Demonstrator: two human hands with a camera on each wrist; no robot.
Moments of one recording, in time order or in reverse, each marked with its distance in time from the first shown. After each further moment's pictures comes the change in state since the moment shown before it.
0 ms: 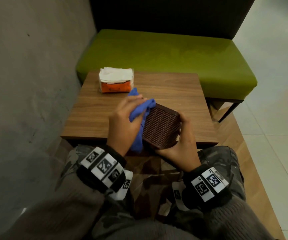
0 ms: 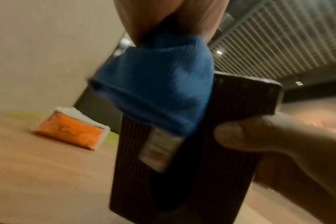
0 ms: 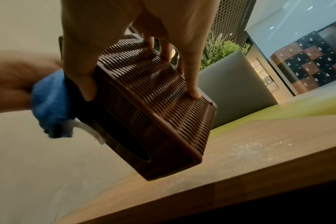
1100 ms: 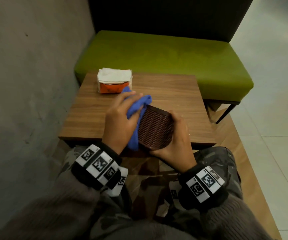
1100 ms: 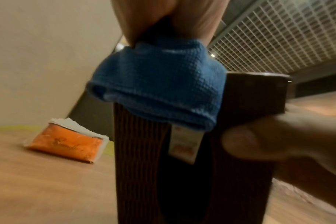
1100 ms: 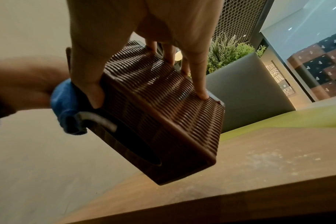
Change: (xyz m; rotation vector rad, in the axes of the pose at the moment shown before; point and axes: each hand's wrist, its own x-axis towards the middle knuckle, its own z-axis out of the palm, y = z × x) left_hand 0.010 -0.007 -0.004 0.087 0.053 0.012; right_hand 0.006 -0.012 0.004 -0.116 -0.036 -0.126
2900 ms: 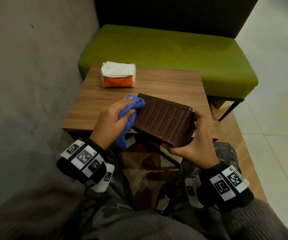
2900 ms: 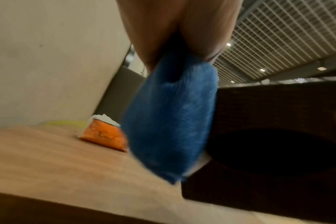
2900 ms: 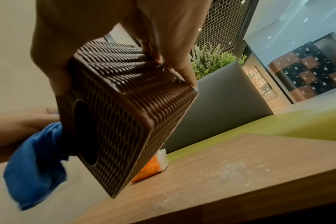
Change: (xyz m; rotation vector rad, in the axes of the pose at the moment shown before) left_hand -0.019 -0.027 -0.024 -0.107 -0.229 -0.127; right_hand -0.013 0.004 -0.044 0.099 -0.083 0.078
